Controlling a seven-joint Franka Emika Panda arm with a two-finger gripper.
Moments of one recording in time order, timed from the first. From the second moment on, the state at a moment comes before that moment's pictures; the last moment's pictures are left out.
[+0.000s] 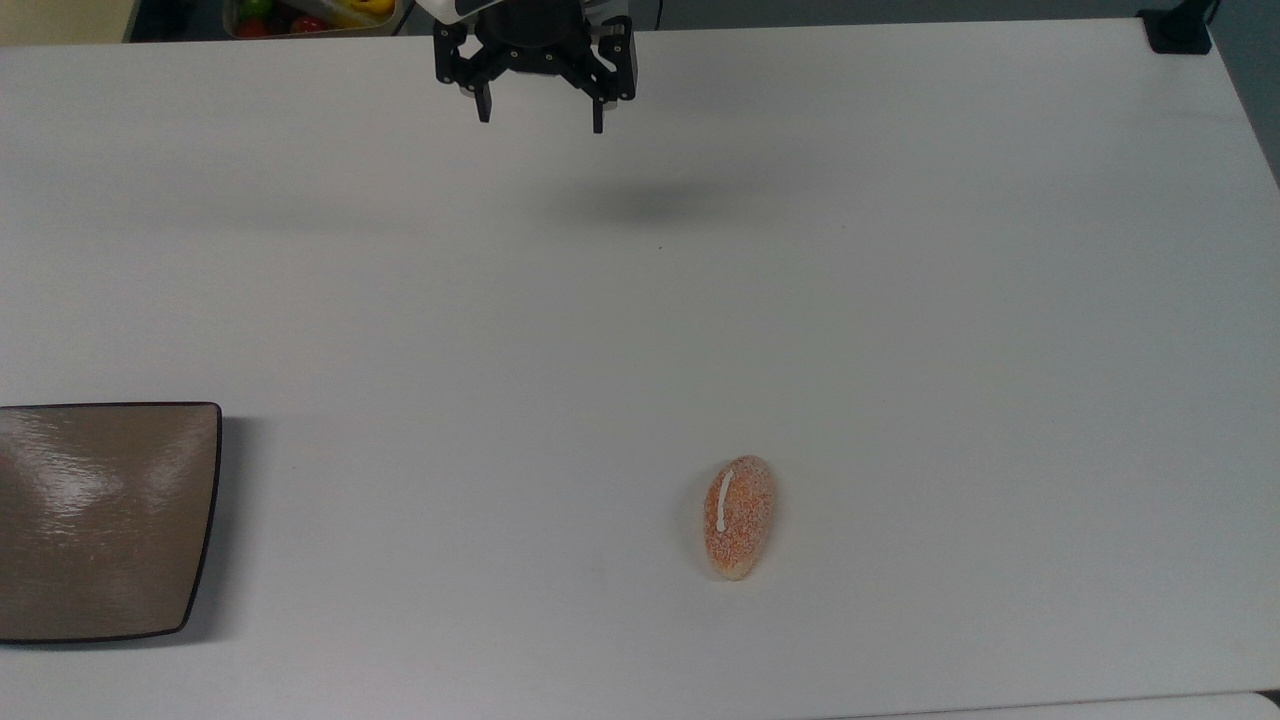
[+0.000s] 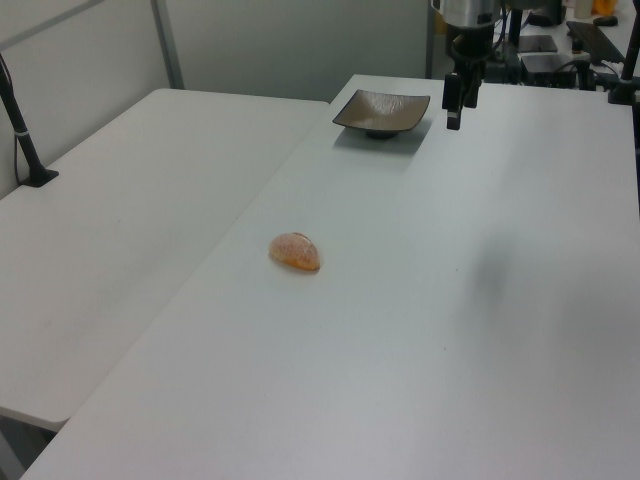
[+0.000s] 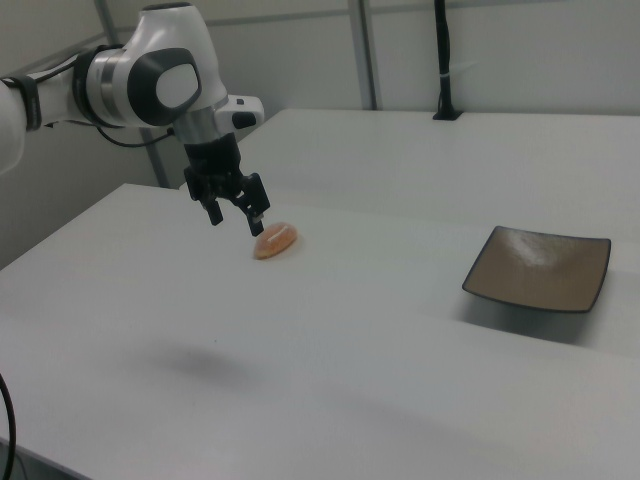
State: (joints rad) arm 0.13 0.06 -0.01 -1.72 -0.03 1.80 0.14
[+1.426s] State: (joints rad) arm 0.14 0.08 -0.01 -1.72 -0.03 1.88 0.14
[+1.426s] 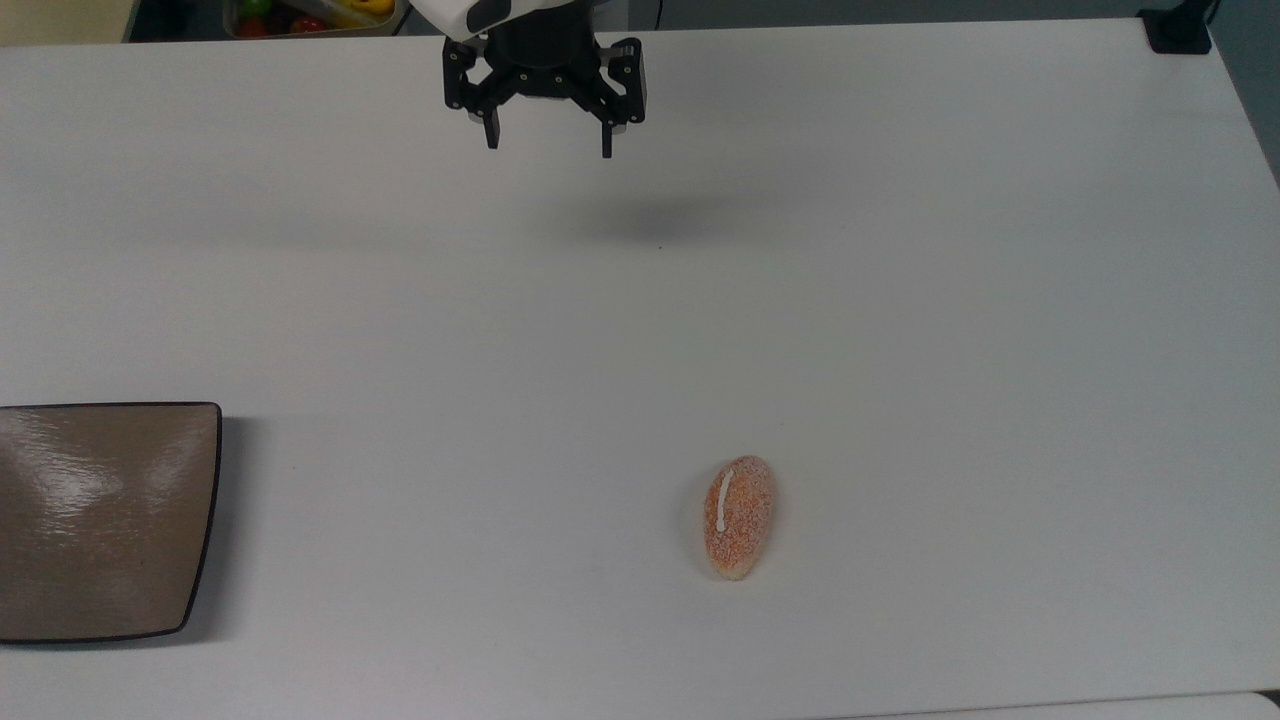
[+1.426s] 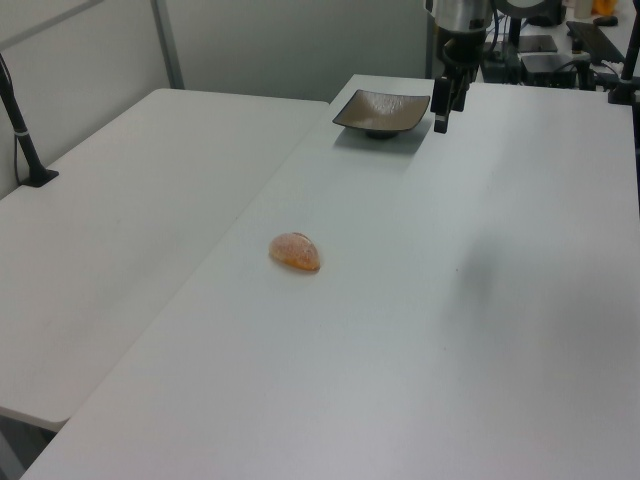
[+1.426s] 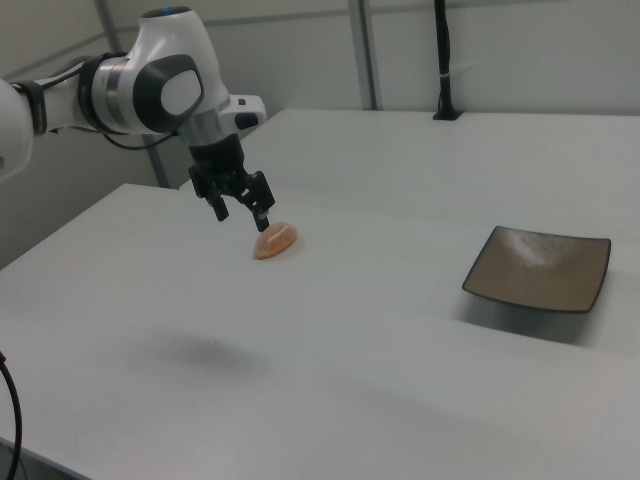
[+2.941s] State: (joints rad) arm 0.29 0.52 0.00 -1.47 -0.12 2.46 0.60
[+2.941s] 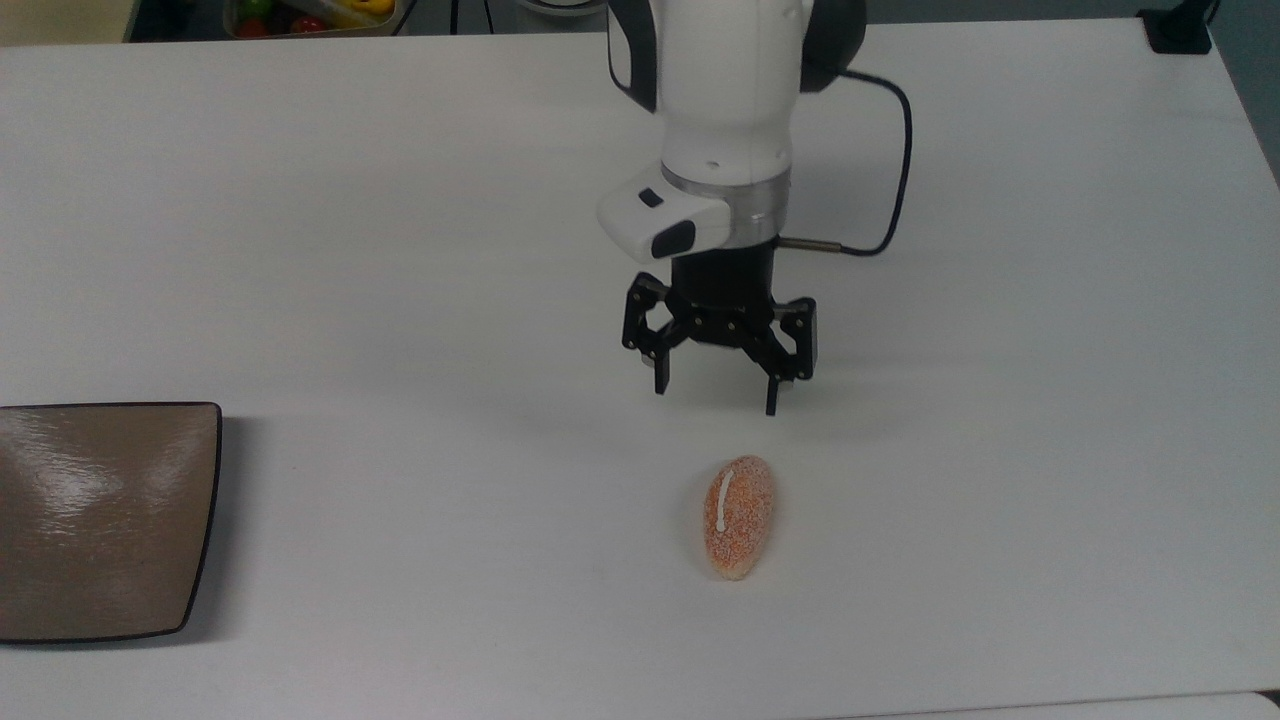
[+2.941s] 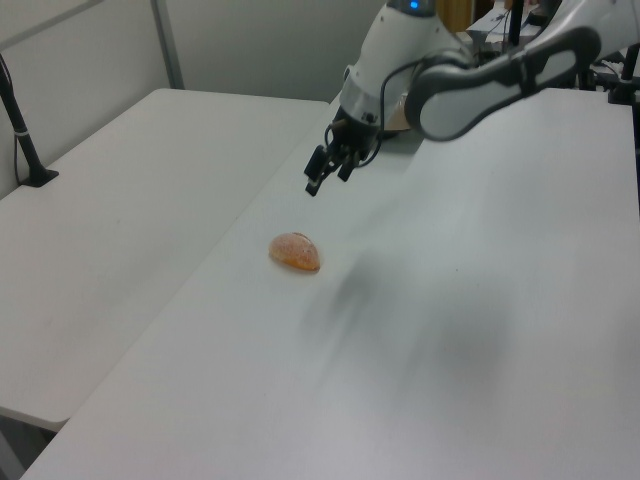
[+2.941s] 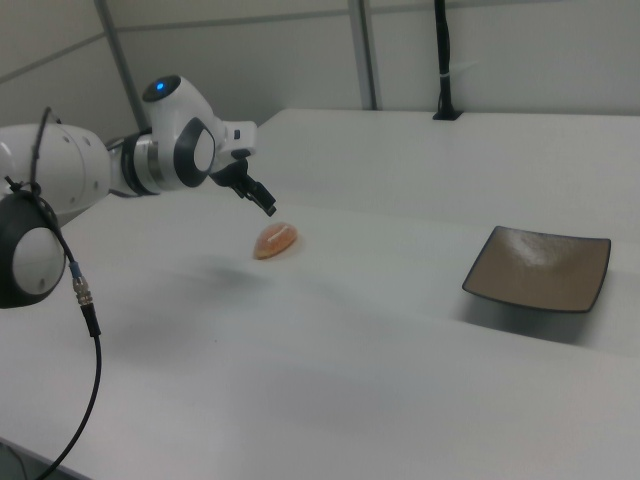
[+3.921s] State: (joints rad) arm 0.35 0.79 -0.02 -1.30 -0.31 2.61 0.76
